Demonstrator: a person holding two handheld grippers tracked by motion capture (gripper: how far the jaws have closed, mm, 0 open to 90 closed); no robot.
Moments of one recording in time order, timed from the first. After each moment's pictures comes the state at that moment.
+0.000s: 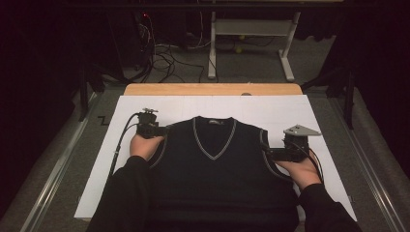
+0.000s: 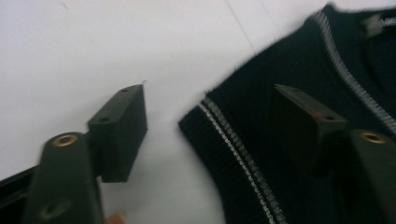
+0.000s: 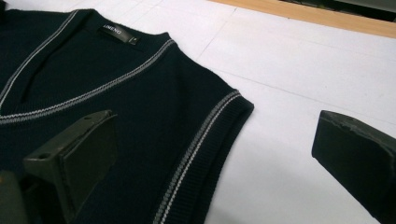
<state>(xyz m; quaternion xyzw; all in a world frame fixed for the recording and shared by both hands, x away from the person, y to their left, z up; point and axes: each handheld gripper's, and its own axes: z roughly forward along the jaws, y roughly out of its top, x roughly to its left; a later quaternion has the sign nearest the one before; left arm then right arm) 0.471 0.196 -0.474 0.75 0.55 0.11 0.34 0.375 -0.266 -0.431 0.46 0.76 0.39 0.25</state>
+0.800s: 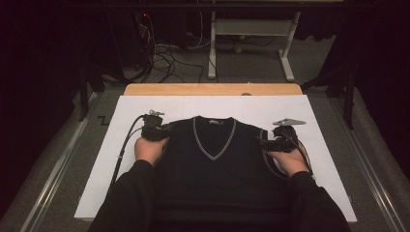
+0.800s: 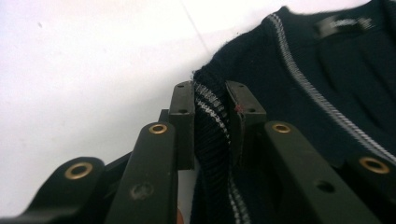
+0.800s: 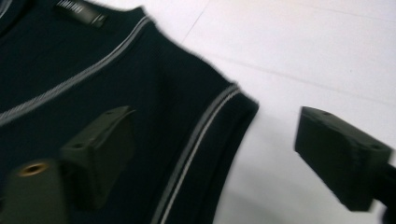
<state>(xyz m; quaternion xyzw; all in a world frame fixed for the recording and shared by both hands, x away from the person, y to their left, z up) 0.441 0.177 -0.453 0.75 0.54 0.14 0.37 0.421 -0.250 -0.449 0.51 0.76 0.34 0.22</state>
